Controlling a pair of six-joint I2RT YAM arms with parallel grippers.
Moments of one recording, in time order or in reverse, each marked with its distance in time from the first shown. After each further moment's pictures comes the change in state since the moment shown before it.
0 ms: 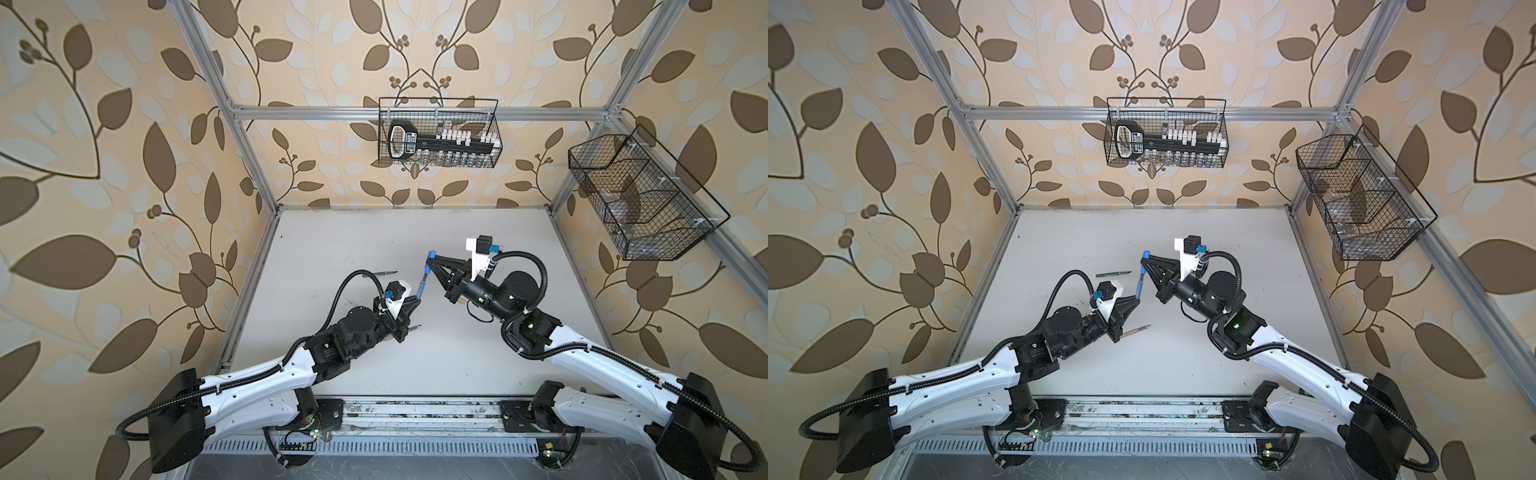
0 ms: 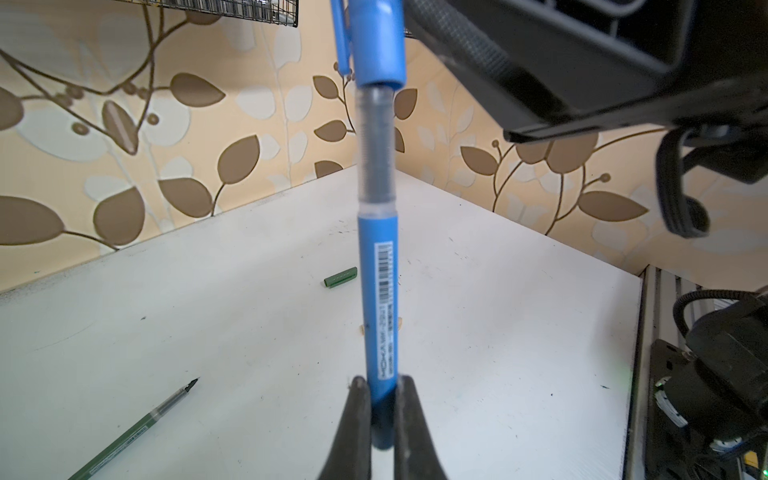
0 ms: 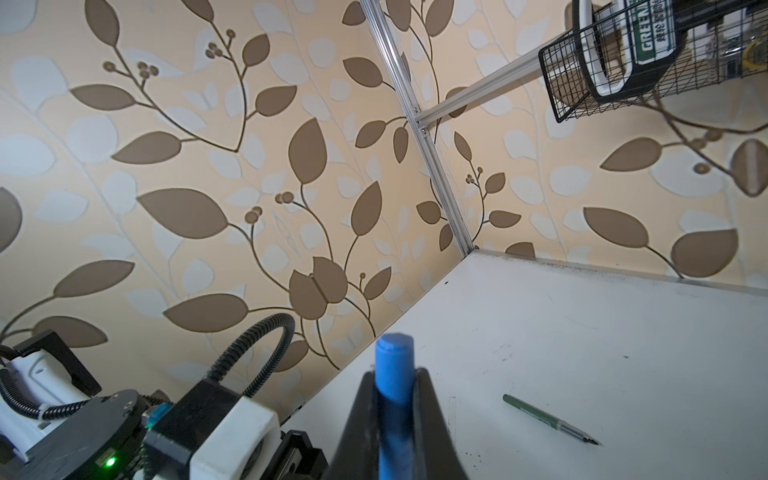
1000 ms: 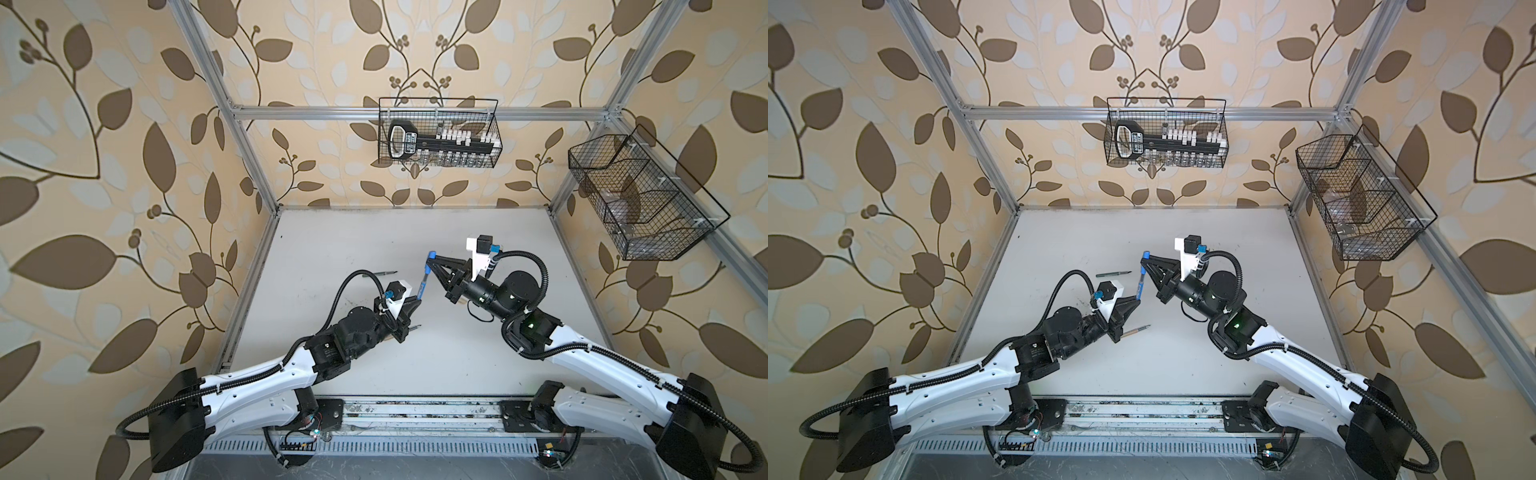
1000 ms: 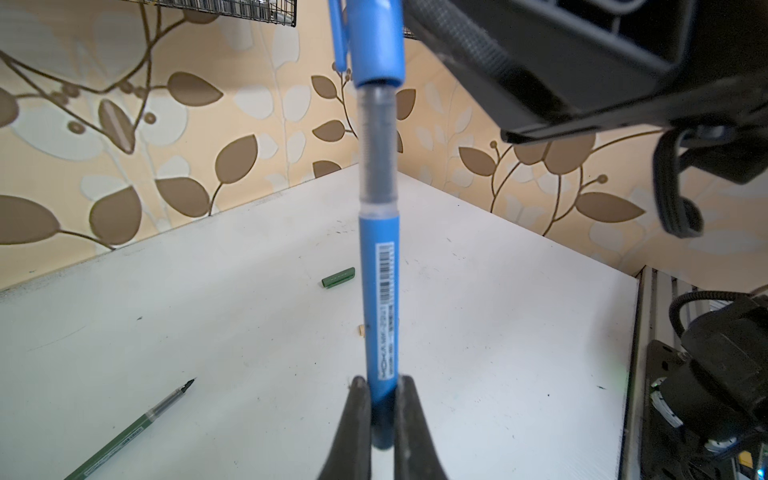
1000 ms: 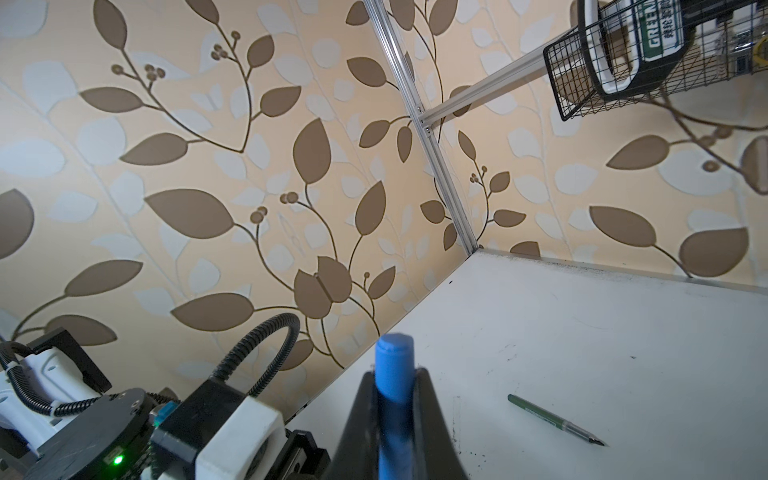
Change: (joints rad) left arm 0.000 -0.003 0.000 0.001 -0.002 -0.005; right arm -0.008 -0.008 0.000 -0.005 -0.015 0.006
